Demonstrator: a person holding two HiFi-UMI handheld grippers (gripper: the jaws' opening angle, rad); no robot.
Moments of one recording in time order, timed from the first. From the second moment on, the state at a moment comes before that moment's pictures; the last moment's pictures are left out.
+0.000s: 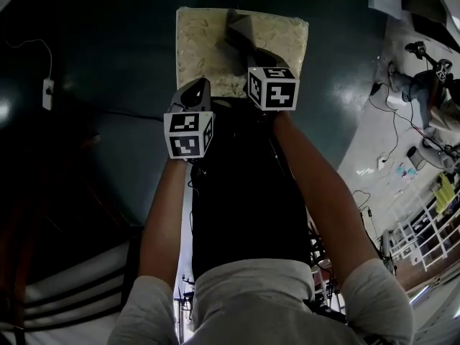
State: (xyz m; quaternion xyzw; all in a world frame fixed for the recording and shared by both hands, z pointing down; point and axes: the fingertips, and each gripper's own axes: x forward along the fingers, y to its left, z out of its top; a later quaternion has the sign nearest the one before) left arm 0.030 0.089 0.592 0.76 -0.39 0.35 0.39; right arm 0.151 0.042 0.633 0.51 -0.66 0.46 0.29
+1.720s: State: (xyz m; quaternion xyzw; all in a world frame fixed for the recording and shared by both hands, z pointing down) left arm 0.207 0.131 0.605 0.81 -0.25 0.43 0.32; right arm 0.360 0.138 0.634 0.61 -0.57 0.48 0.25
